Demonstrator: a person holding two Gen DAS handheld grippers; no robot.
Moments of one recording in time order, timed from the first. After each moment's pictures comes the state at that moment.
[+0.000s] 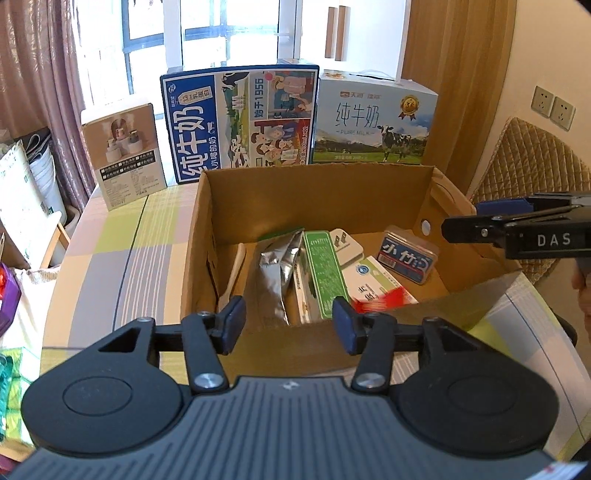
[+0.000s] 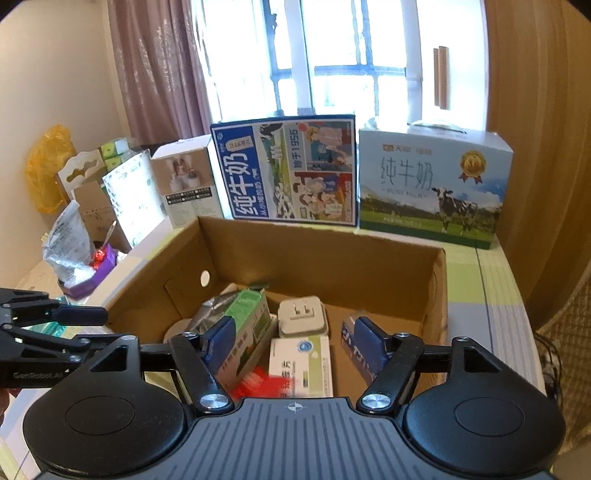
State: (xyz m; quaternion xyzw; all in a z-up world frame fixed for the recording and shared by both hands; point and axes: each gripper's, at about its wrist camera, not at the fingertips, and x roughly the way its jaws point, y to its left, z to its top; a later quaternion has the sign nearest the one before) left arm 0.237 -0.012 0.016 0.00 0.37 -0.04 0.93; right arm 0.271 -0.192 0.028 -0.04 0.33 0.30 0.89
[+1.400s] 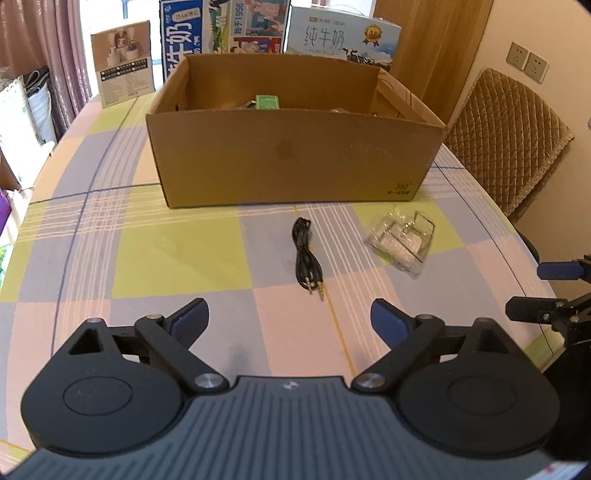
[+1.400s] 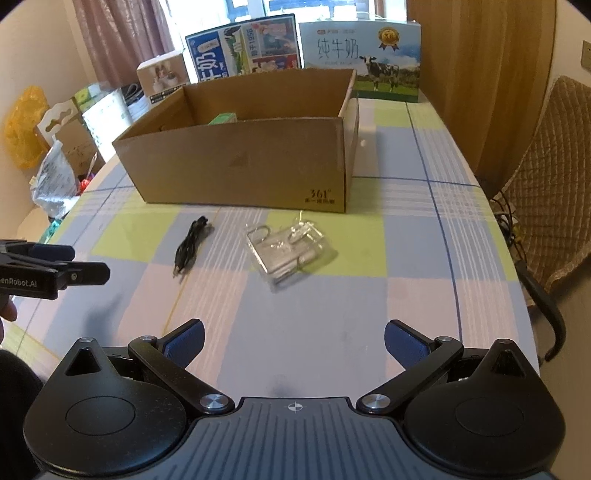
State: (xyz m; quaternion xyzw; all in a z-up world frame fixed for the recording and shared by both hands) left arm 0.095 -0.056 -0.033 -0.03 0.44 -0.06 0.89; right arm 0.089 -0.311 -0.033 -0.04 0.44 0.24 0.86
